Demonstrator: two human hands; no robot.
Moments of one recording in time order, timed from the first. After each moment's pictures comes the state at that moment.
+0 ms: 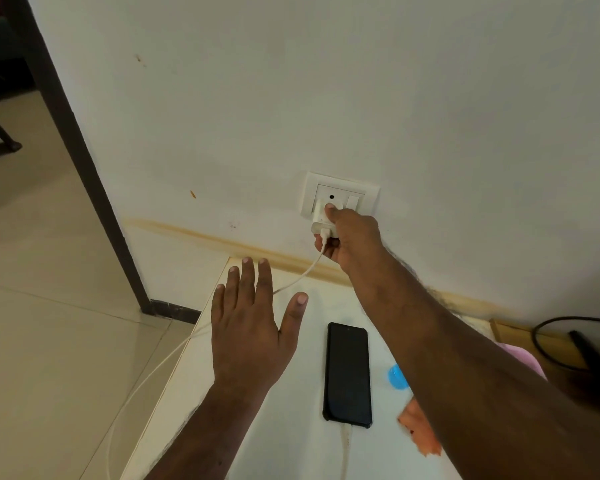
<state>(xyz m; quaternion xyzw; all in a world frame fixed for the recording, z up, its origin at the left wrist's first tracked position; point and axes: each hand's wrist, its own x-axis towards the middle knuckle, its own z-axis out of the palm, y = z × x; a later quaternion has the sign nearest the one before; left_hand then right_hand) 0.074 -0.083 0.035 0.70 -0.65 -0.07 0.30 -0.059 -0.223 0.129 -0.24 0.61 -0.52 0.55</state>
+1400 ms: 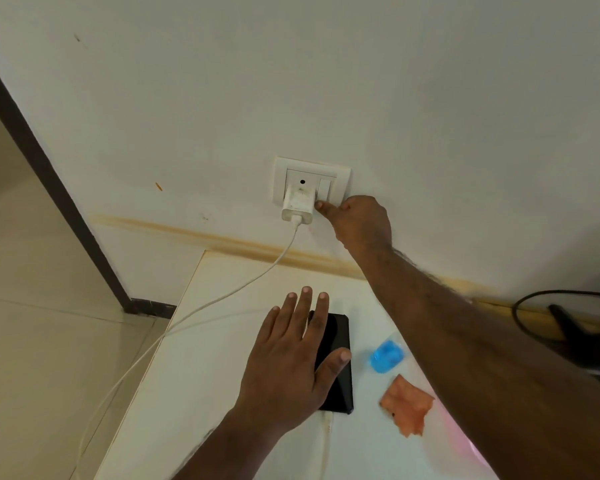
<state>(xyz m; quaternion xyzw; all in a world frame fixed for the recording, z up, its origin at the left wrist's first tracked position) 0.011 -0.049 0.019 0.54 -0.81 -0.13 0.19 -0.121 -0.218 0.122 -0.57 0.75 -0.30 0.14</state>
